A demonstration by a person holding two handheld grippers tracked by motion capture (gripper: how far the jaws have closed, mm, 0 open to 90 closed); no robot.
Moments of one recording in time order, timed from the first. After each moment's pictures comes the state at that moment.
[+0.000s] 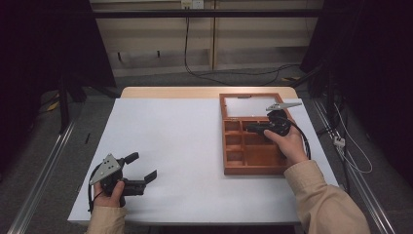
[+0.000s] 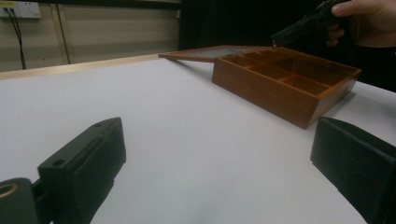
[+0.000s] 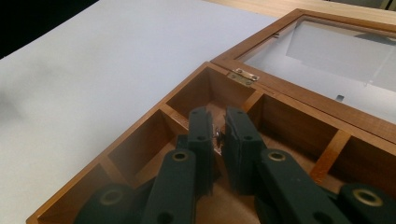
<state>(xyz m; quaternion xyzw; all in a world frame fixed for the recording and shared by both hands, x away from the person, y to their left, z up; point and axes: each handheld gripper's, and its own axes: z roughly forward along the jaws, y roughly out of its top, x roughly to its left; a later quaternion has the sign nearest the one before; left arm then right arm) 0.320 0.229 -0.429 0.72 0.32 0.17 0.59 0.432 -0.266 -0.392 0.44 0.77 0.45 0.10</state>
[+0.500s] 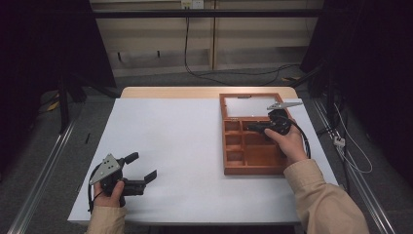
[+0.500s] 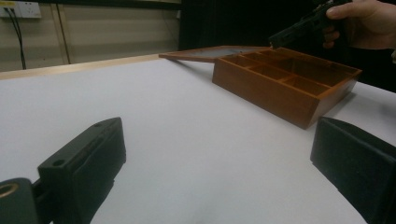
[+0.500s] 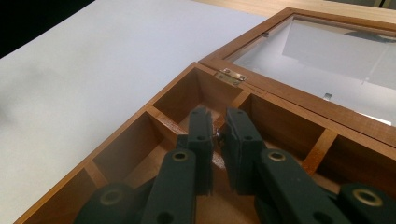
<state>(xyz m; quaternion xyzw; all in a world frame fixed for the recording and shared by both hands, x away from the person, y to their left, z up) 0.320 0.229 -0.430 0.72 0.32 0.17 0.59 0.437 -0.271 -0.396 0.45 0.77 0.44 0.10</state>
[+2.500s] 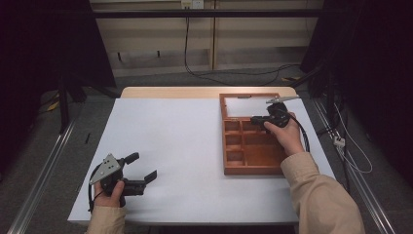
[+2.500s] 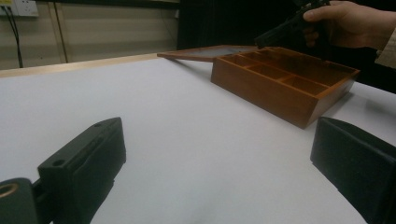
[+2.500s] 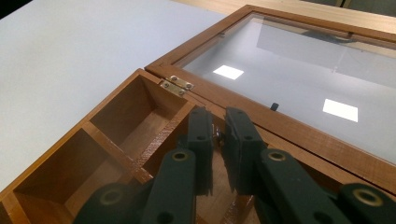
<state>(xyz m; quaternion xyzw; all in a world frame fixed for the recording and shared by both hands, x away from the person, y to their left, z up) 0.321 0.229 -0.431 0.72 0.32 0.16 0.59 0.467 -0.278 -0.404 0.48 0.77 0.41 0.13</state>
